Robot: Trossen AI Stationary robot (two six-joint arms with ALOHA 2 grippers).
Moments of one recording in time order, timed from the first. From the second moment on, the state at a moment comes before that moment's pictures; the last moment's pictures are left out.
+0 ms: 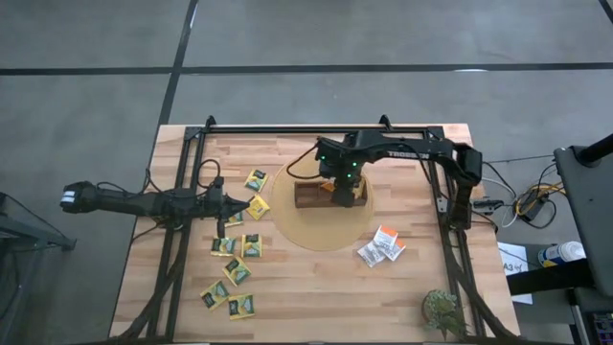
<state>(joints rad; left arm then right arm) -0.08 0.31 0.01 0.05 -0.23 -0.18 -0.26 1.88 1.61 -1.13 -0.14 -0.01</state>
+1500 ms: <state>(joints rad) -0.08 0.31 0.01 0.05 -0.23 -0.18 -0.30 1.98 1.63 -1.12 0.00 -0.26</state>
